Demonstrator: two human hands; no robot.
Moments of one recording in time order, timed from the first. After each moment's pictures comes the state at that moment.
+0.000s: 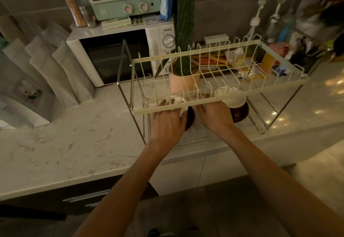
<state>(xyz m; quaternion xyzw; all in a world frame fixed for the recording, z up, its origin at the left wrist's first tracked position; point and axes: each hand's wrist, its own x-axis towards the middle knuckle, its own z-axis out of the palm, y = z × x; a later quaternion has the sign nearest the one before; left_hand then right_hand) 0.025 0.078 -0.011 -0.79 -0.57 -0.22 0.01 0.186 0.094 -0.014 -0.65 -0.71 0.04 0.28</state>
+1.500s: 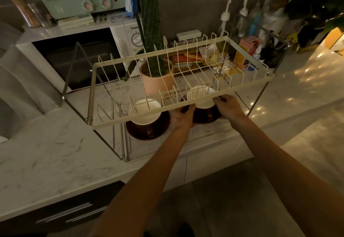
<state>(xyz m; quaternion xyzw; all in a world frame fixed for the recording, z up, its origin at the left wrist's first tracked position) 0.161 0.121 -0.050 -0.37 -0.60 -0.40 -0.58 0.317 0.122 -0.050 -0.75 -0.39 0.36 0.40</state>
